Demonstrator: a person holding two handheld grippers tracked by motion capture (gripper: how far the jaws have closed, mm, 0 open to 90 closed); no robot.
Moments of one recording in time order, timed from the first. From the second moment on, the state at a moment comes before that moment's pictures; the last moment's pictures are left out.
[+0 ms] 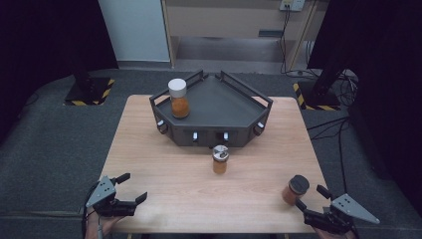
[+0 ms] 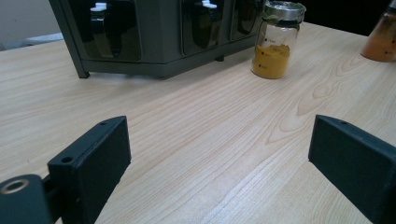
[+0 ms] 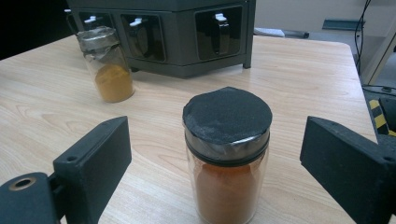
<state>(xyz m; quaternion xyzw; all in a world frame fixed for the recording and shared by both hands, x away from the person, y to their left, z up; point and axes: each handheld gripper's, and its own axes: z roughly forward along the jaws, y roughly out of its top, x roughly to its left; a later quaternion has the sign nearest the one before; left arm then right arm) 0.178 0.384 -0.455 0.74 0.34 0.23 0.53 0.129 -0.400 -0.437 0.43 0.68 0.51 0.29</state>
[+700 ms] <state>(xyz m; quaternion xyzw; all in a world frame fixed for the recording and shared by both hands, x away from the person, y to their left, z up) 0.180 0.382 -0.455 0.75 0.34 0.22 0.53 0.126 -0.403 -0.437 0.44 0.67 0.53 0.30</state>
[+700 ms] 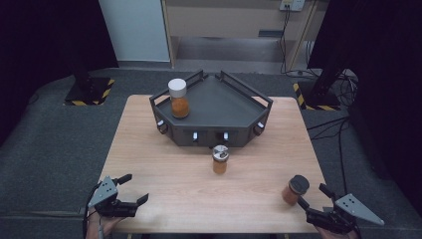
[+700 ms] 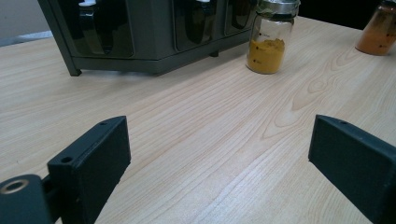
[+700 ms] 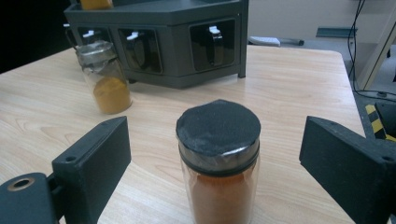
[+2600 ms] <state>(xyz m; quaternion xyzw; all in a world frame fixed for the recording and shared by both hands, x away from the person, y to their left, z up) 0.183 0.382 -0.455 0.75 0.35 0.21 0.52 0.209 -0.334 -0.371 0.34 0.74 0.54 0.24</state>
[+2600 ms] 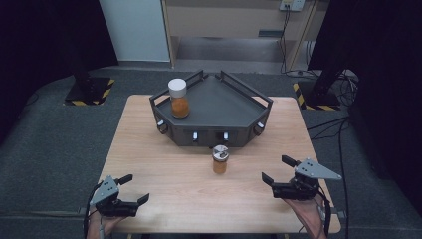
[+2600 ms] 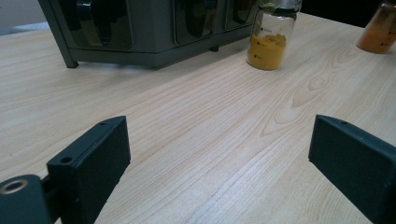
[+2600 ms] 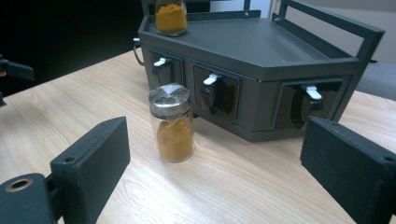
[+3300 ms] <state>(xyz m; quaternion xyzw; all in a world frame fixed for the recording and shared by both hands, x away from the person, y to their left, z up) 0.181 0.382 -0.454 0.75 0.34 0.21 0.52 0.241 -0.306 -0.371 0.33 0.75 0.54 0.20</state>
